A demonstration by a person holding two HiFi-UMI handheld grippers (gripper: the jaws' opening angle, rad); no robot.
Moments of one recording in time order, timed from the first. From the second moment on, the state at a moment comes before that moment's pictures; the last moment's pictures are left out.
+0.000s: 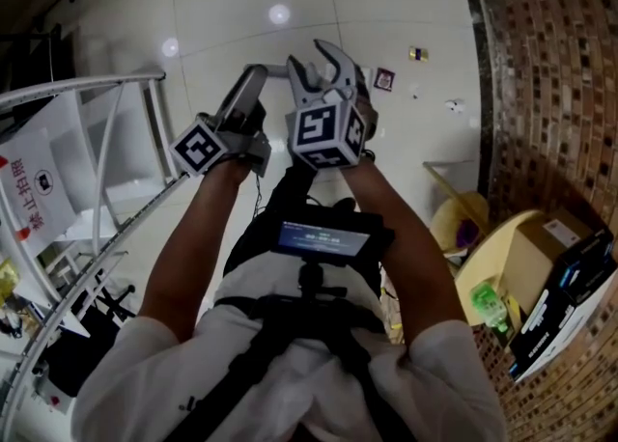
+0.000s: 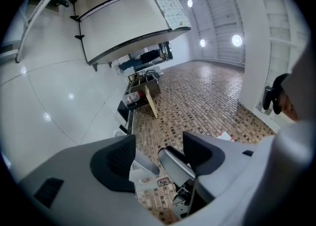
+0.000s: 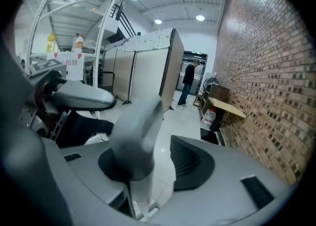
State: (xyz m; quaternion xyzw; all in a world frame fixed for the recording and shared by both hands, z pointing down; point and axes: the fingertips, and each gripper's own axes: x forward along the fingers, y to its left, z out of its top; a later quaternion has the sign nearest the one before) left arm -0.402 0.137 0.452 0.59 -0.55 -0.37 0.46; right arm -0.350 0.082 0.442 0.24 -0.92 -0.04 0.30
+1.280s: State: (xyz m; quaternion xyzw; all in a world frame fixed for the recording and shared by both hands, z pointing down) left arm -0.397 0.174 0.453 0.56 -0.59 -0.33 0.47; right arm -0.105 0.014 0.460 0.33 -0.85 0.04 0.40
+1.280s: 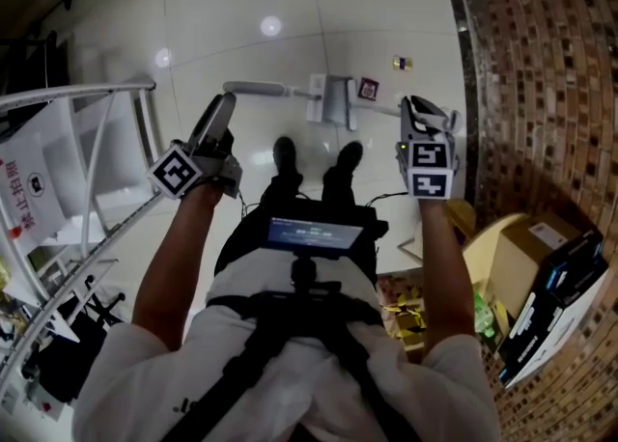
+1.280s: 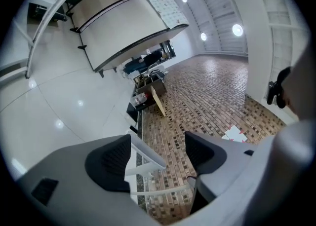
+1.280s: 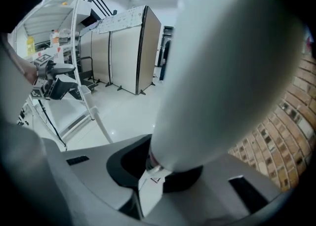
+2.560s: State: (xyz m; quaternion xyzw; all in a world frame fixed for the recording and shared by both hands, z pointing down) left arm -0.342 0.056 0.473 0.60 -0.49 -0.46 0.44; right arm -0.060 -0.067 0.503 0.39 -0.85 0.22 0.28
